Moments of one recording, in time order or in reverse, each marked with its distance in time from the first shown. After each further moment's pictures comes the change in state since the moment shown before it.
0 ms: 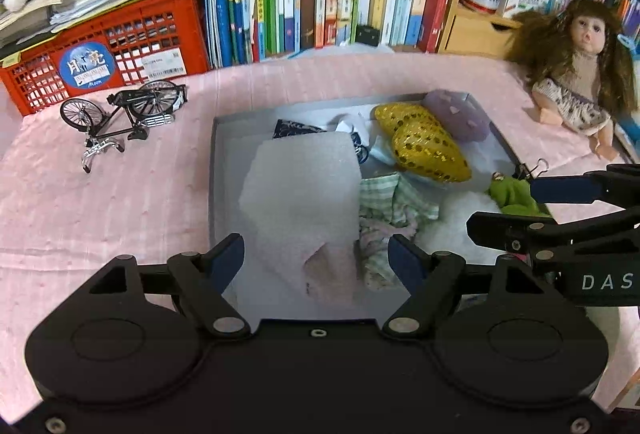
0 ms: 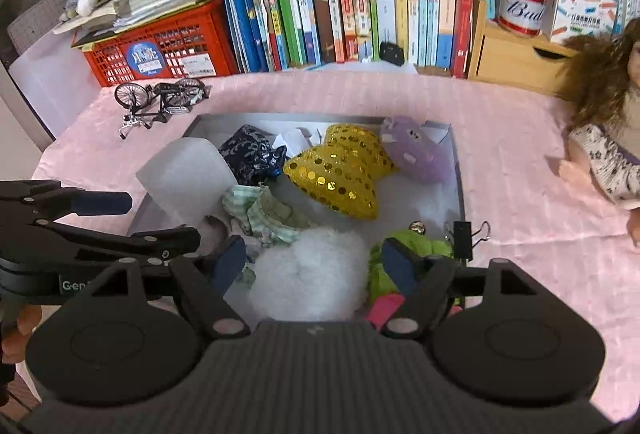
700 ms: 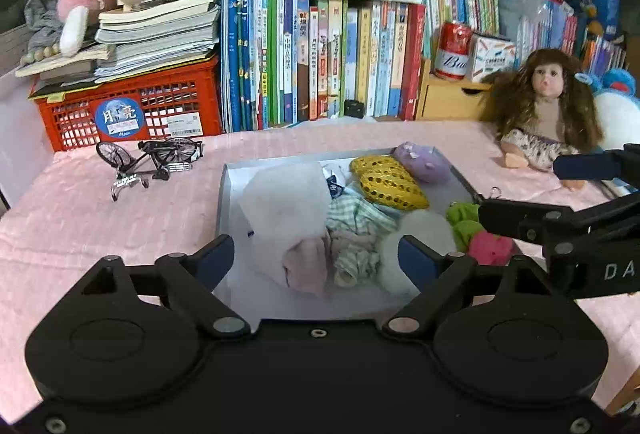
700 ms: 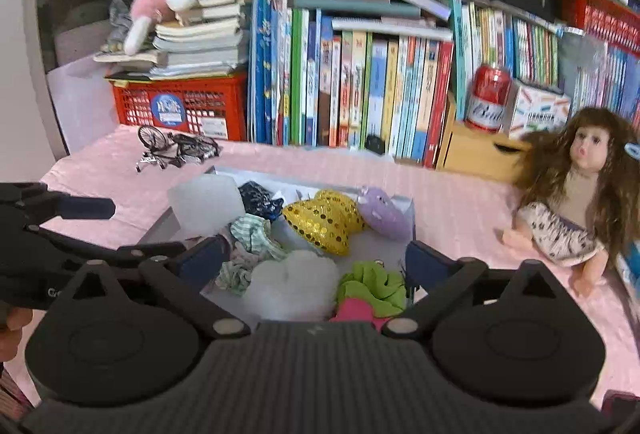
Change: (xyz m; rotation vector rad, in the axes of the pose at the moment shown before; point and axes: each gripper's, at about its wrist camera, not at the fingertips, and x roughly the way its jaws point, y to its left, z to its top) left arm -0.073 -0.024 -0.068 -0.014 -0.293 0.017; right arm -0.080 0.015 -0.052 -0.149 -0.315 -0.071
